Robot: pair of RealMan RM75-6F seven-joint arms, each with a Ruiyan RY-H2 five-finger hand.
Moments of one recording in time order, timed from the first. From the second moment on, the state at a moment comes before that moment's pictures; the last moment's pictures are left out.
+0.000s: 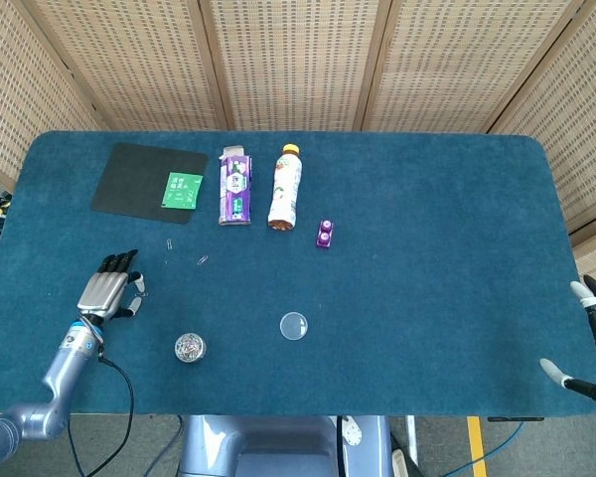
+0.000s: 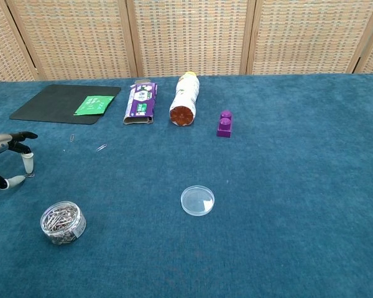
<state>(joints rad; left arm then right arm) -0.51 -1.58 -0.10 -1.06 1.22 0.89 0.03 0.00 -0.89 0.06 -1.79 -1.57 1.60 0.17</state>
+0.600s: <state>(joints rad) -0.51 -1.59 -0.09 -1.03 1.22 0.88 0.03 0.00 -0.89 0.06 -1.79 -1.58 1.59 0.17</state>
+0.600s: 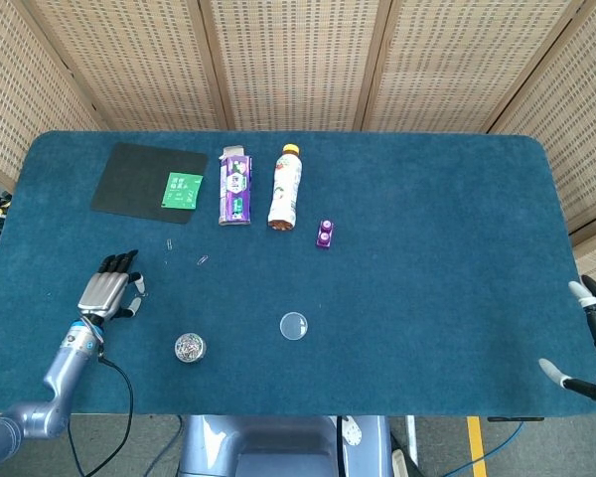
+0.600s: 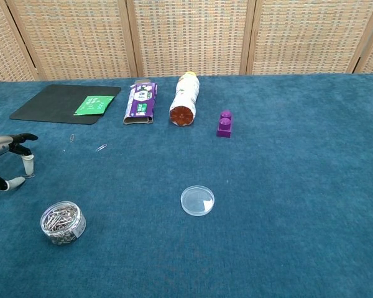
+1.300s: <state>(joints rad) -0.51 -1.58 -0.10 -1.05 1.24 0.90 0.03 0.00 -0.89 0.06 -1.79 -1.58 1.59 0.17</state>
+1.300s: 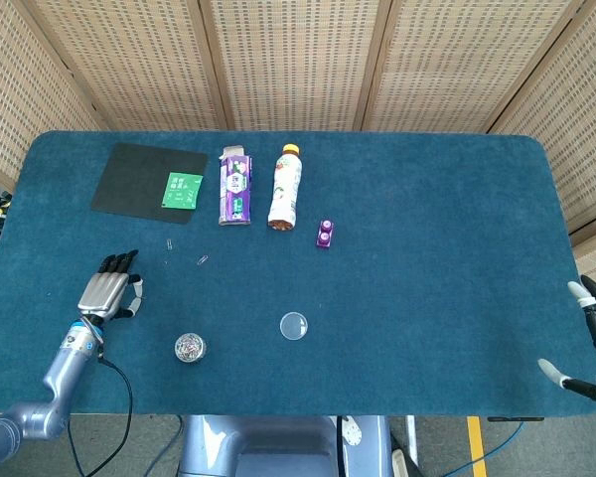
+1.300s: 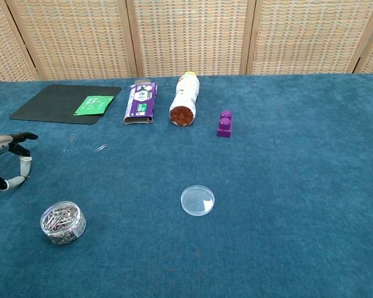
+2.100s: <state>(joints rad) -0.47 -1.36 0.05 -1.55 1.54 1.06 0.12 0.00 -0.88 0.06 -1.79 -1.58 1.60 0.19</state>
